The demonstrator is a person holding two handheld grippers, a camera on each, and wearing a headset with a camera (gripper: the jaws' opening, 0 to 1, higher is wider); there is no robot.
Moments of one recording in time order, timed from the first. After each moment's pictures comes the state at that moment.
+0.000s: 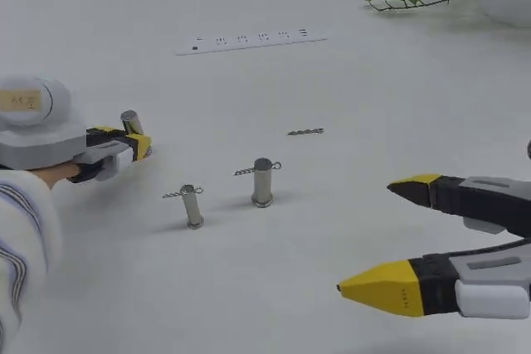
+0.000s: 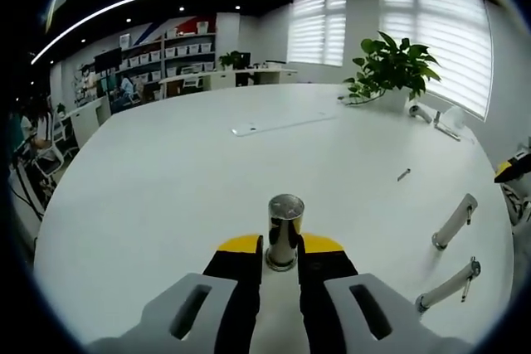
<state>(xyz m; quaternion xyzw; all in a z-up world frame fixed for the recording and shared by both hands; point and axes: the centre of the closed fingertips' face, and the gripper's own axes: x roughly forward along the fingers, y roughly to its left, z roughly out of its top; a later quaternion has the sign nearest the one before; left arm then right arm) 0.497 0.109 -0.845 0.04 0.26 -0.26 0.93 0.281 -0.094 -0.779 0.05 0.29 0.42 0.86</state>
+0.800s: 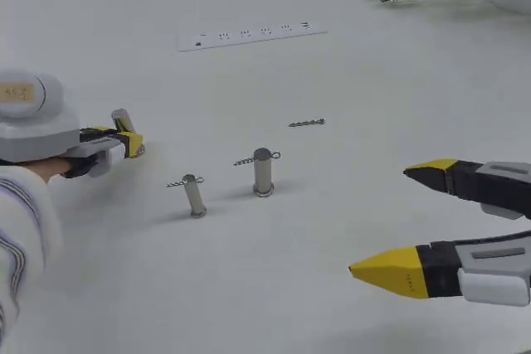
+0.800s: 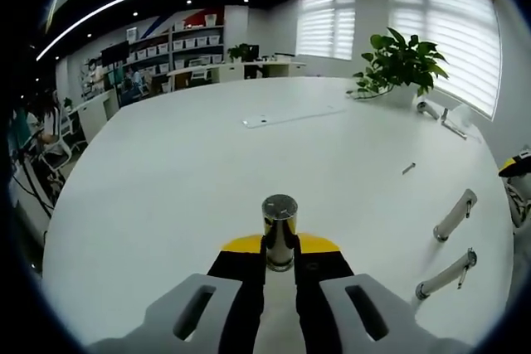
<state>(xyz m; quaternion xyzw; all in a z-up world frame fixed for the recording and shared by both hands) 0.484 0.127 -0.845 0.06 0.28 -0.24 0.93 0.280 -0.113 -0.779 0.00 0.28 0.40 0.87</state>
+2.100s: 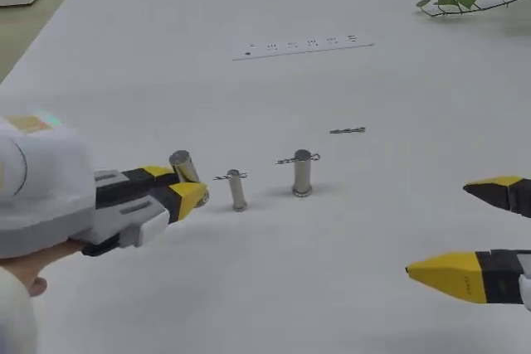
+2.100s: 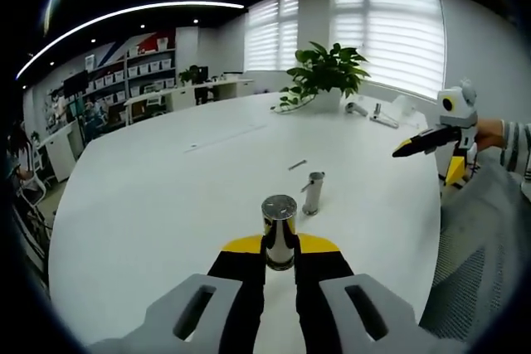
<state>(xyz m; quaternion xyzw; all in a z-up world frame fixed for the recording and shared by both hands) 0.332 0.073 -0.780 0.07 0.23 -0.36 0.90 0.272 -0.133 -0.784 0.01 0.28 0.39 0.88</state>
